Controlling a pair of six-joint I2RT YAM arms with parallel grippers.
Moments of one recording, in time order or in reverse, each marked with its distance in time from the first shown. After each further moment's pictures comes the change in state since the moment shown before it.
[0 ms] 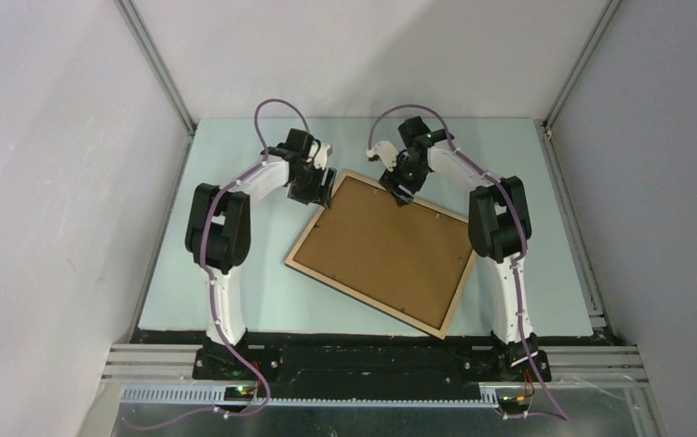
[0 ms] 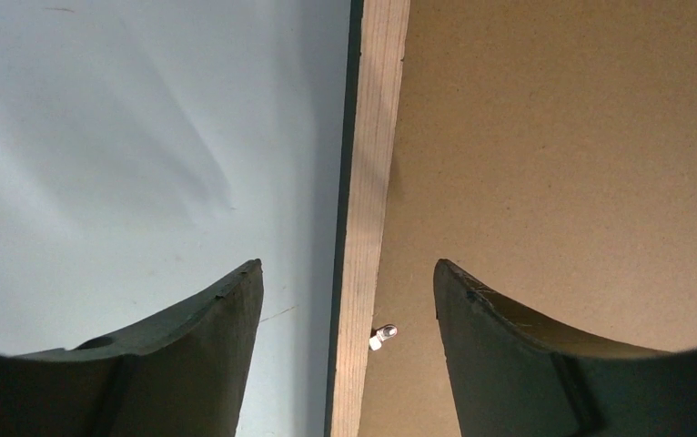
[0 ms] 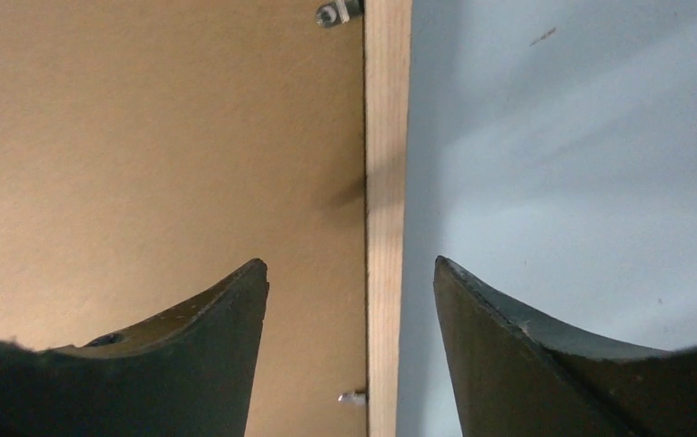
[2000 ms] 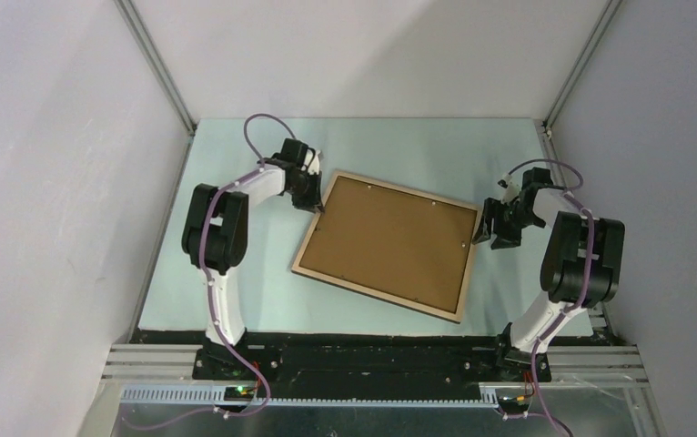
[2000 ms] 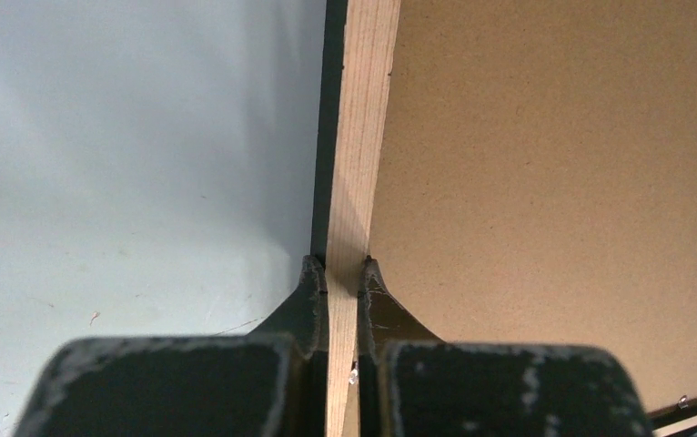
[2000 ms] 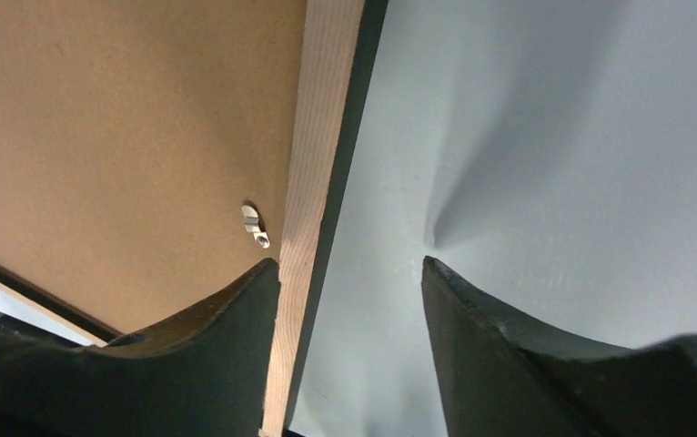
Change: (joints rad) left arm 0.027 0.000 -0.109 0.117 0.066 -0.197; right arm -0.602 -0.561 -0.894 0.200 -0.154 0.637
